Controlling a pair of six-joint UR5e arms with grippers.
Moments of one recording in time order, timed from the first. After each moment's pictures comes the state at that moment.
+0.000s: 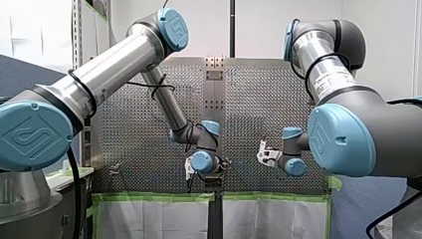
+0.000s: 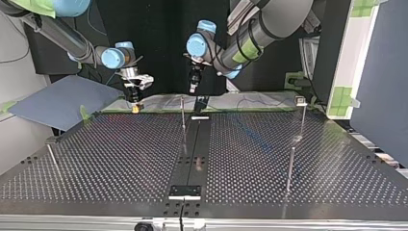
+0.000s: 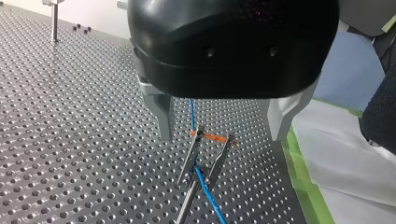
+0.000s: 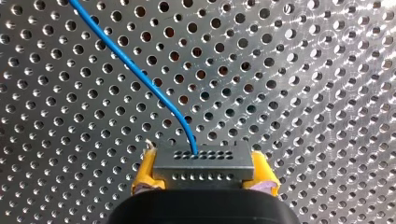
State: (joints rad) left arm -0.67 -2.41 -1.67 -2.46 -1.93 -1.77; right arm 1.83 -0.70 1.72 -1.04 1.34 1.76
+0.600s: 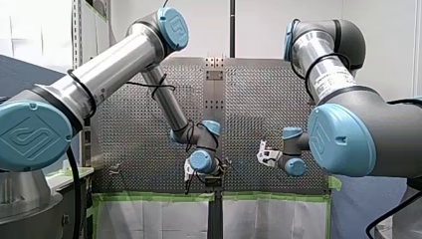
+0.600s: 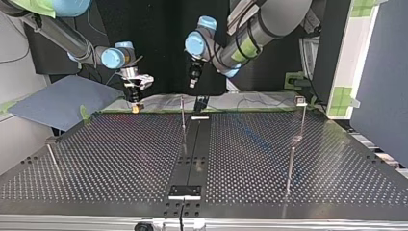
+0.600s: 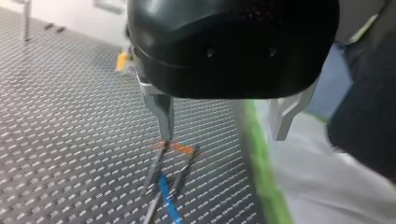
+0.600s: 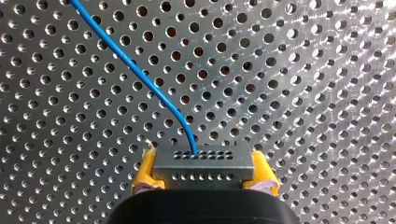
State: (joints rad) left arm -0.69 -2.41 -1.68 -2.55 -1.92 -1.74; right arm 1.83 -0.70 1.72 -1.04 1.34 1.76
